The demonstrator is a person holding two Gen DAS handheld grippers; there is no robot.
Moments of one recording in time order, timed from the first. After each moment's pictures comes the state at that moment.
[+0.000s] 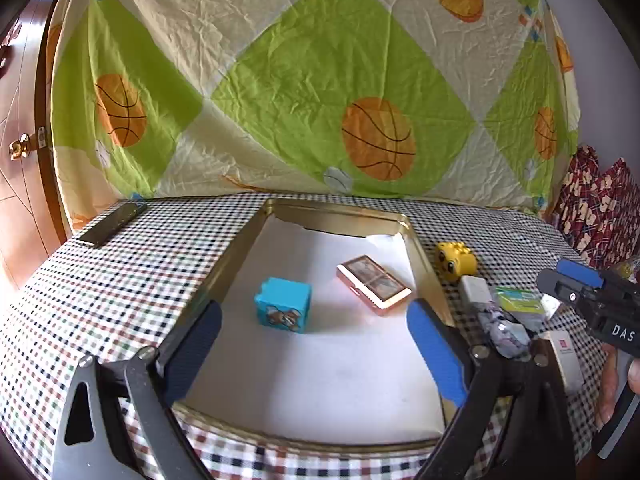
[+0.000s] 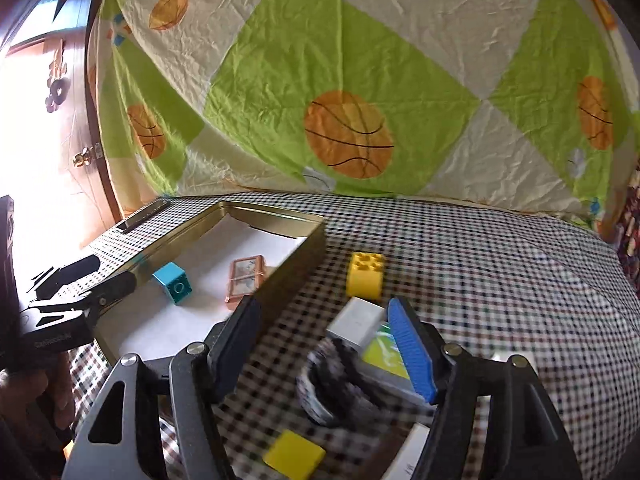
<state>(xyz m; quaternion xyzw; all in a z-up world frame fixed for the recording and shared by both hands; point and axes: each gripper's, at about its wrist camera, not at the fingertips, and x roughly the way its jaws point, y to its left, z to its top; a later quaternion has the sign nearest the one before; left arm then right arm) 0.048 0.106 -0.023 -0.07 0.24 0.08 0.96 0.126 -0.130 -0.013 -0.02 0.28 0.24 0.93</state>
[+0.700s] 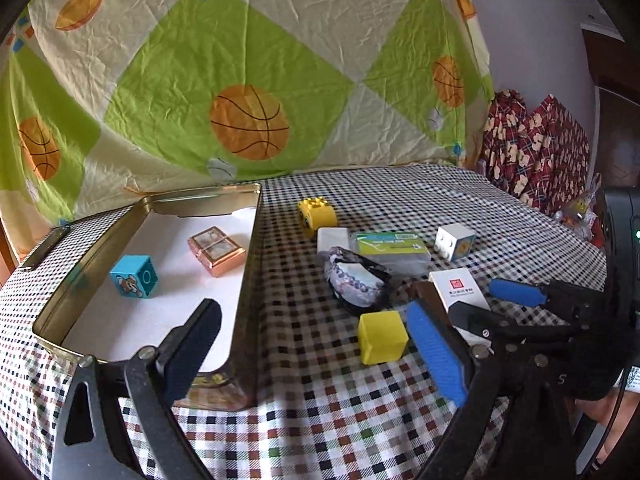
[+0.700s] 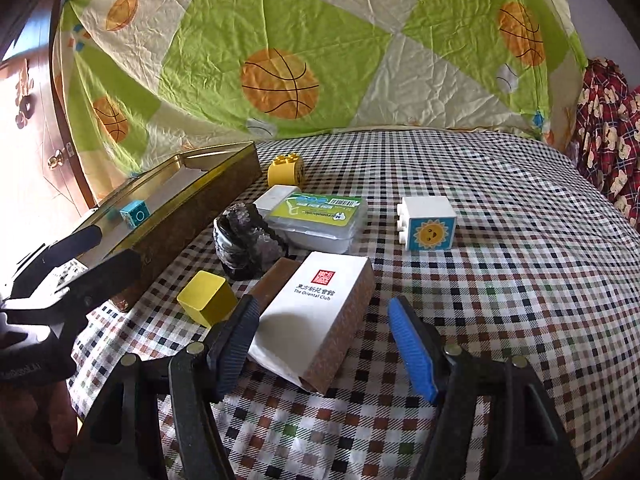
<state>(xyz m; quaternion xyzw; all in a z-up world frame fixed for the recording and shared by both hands) 0.038 -0.021 -0.041 0.01 0.26 -0.02 0.97 0.089 -0.195 -0.069 0.01 0.34 0.20 0.92</state>
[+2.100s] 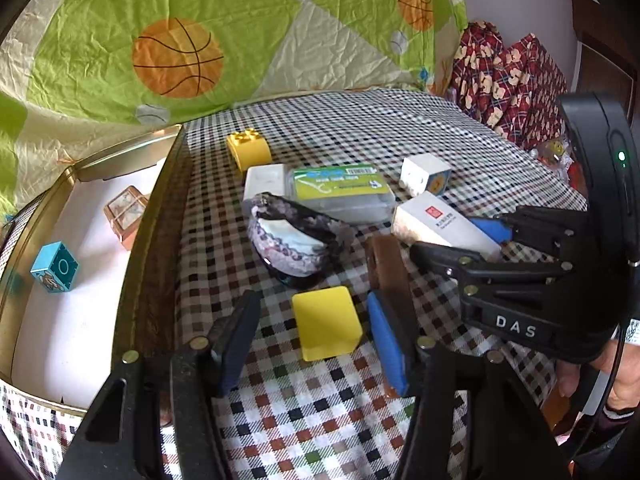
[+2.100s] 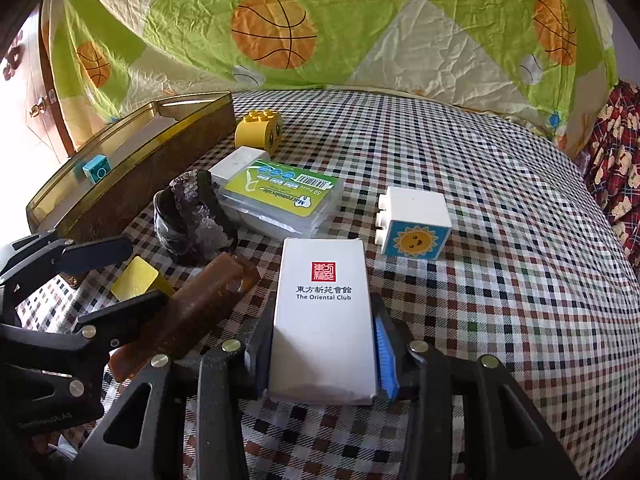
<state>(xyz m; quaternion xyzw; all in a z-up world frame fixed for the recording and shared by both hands) 0.084 -0.057 -0.065 0.03 0.39 -0.09 0.92 0.139 -0.188 -0.073 -0.07 0.41 0.21 0.89</state>
